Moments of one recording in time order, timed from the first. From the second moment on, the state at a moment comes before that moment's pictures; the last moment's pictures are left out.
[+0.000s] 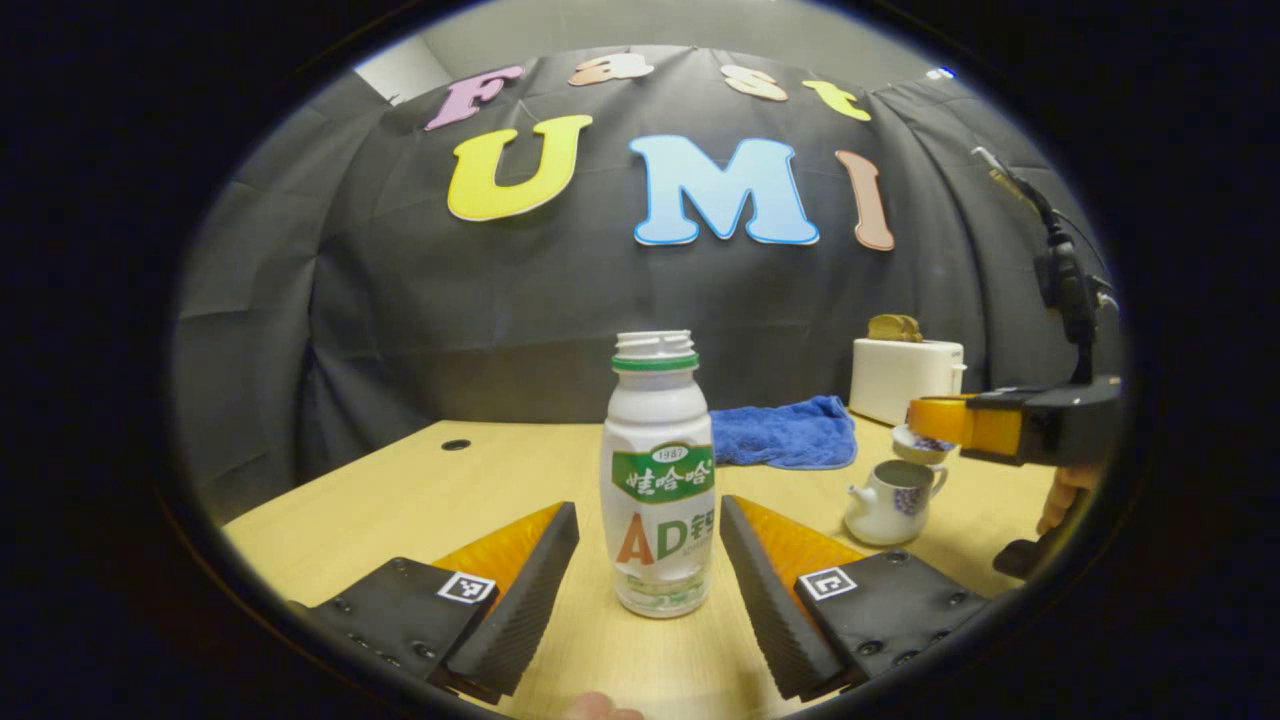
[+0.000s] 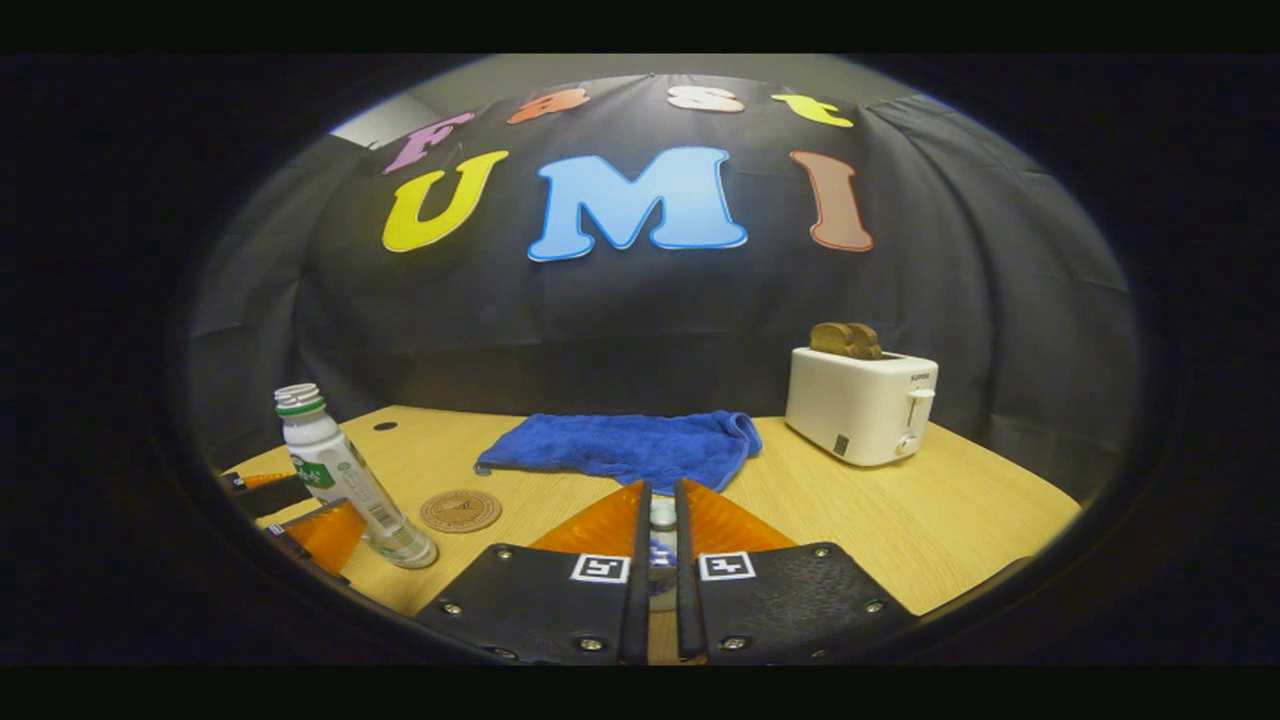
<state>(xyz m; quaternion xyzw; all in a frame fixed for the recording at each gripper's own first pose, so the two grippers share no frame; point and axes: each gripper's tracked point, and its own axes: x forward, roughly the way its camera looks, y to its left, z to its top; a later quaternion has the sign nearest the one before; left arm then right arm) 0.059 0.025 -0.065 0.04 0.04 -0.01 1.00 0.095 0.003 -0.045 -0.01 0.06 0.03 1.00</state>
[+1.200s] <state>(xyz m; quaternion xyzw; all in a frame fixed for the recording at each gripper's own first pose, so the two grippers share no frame) 0.106 -0.023 -0.050 0.31 0.03 -0.06 0.95 0.076 -0.085 -0.044 0.05 0.05 0.00 1.00</state>
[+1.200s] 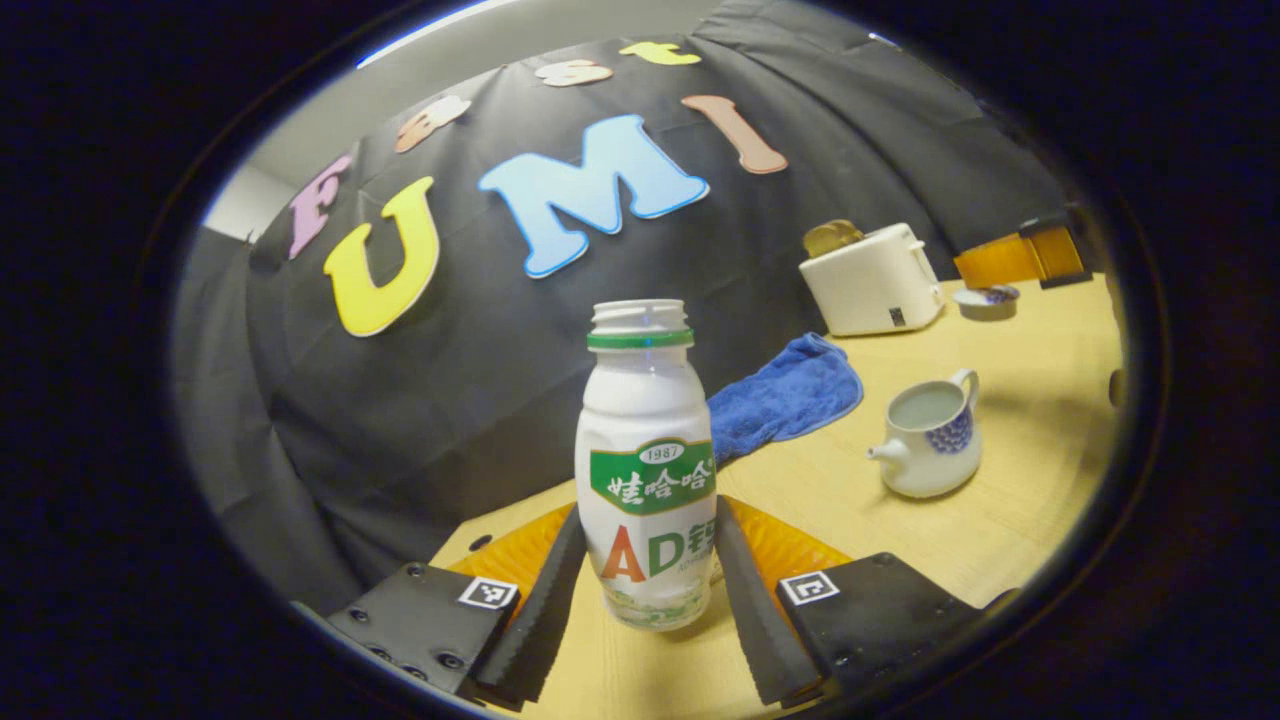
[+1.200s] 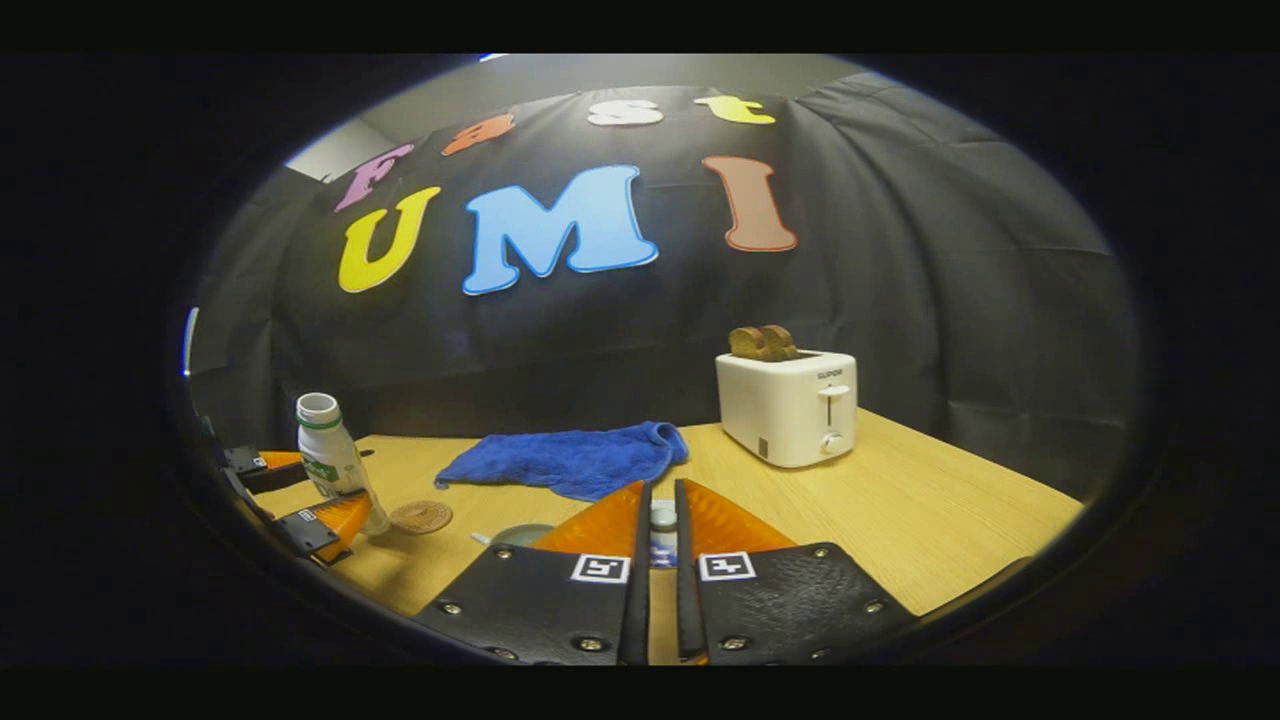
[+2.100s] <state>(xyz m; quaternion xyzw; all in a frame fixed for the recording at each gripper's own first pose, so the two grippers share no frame) 0.124 -0.084 -0.055 0.60 0.04 -0.12 0.79 0.058 -0.134 -0.038 0.09 0.03 -0.03 1.00</state>
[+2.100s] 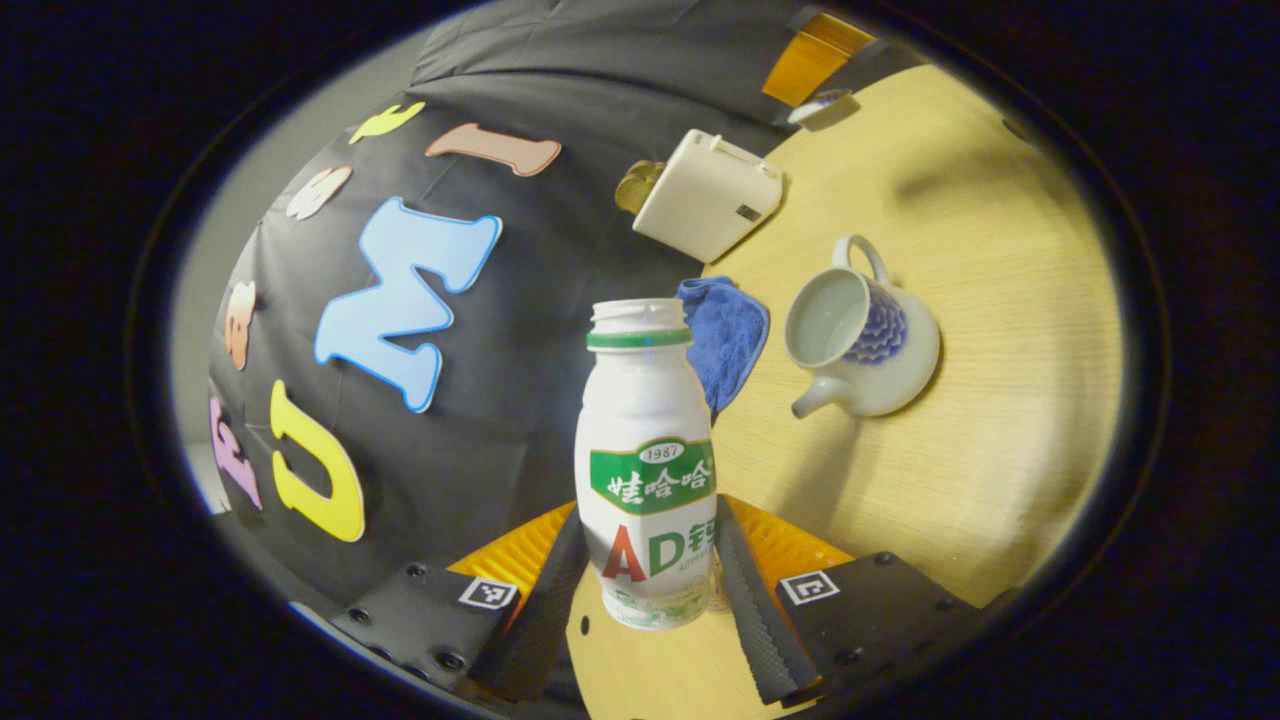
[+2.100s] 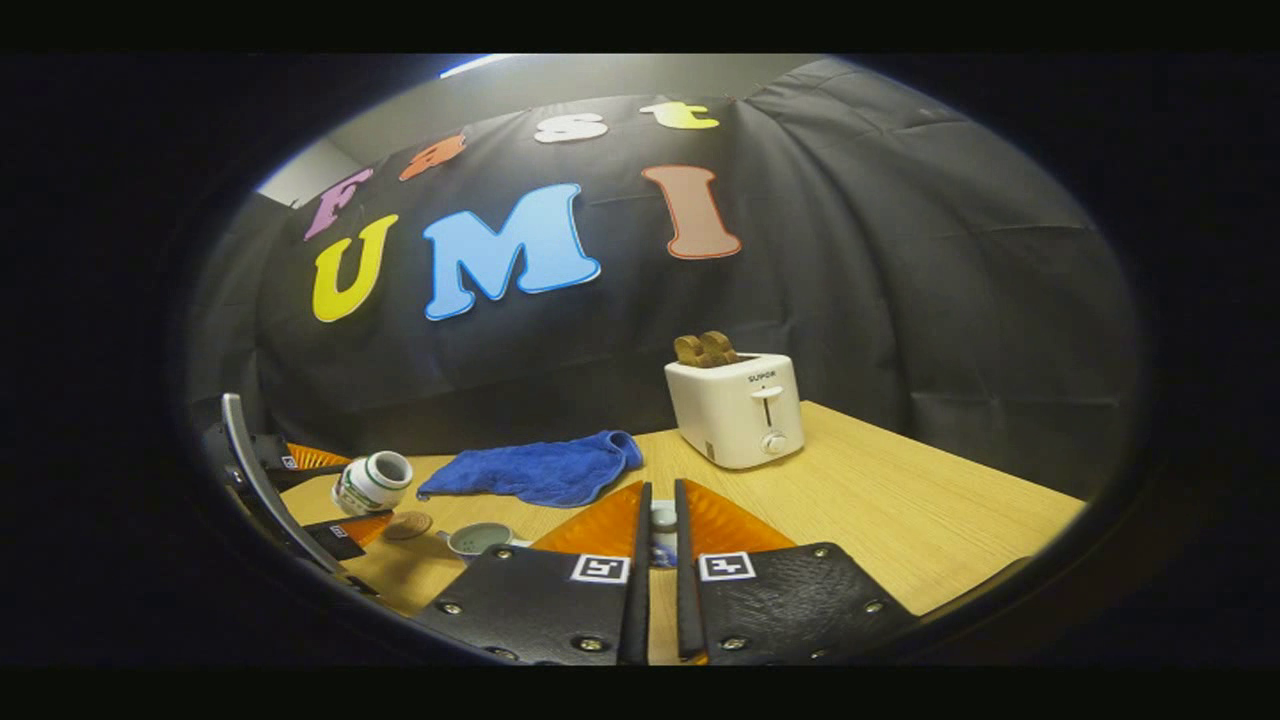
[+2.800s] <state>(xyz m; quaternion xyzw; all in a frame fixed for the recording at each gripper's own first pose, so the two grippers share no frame) 0.124 -0.087 -0.039 0.72 0.03 -0.14 0.68 0.056 -0.134 -0.036 0.09 0.03 -0.02 1.00</state>
